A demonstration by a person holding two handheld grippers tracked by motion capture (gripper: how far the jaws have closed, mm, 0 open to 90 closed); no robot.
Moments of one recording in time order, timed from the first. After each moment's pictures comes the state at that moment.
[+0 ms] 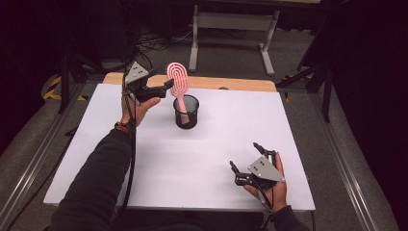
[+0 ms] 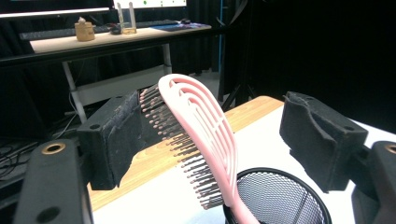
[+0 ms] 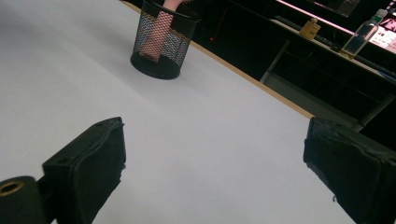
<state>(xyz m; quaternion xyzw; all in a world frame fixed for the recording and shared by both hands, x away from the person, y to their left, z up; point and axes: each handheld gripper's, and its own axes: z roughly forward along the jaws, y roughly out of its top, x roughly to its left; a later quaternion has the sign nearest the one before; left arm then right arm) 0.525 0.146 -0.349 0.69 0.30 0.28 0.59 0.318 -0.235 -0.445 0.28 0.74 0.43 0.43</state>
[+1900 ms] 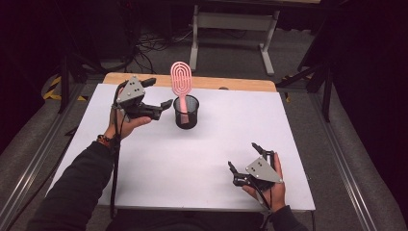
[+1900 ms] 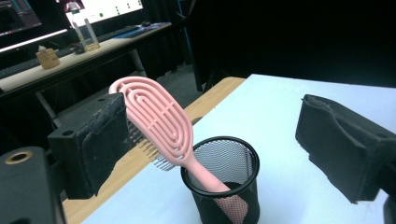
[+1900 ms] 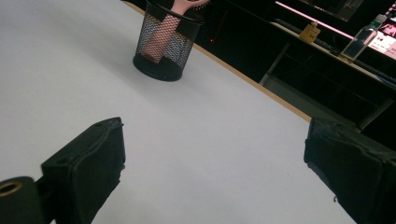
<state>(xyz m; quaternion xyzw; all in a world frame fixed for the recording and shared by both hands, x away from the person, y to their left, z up) 0.462 0.153 -0.338 0.75 0.18 0.29 0.56 0.316 -0.229 -0.445 0.27 0.74 0.43 0.44</state>
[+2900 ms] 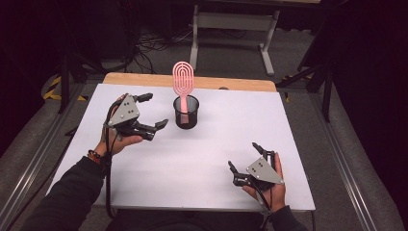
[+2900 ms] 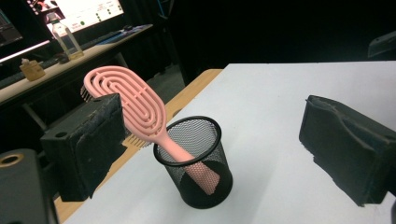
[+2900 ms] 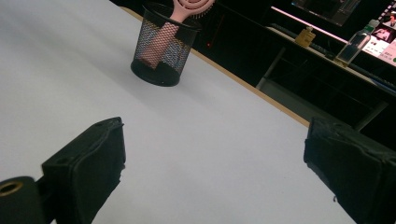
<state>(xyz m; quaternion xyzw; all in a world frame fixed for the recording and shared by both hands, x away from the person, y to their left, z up) 0.418 0.166 -0.355 0.77 0.14 0.29 0.56 0.314 -0.229 -0.444 0.27 0.74 0.43 0.44</state>
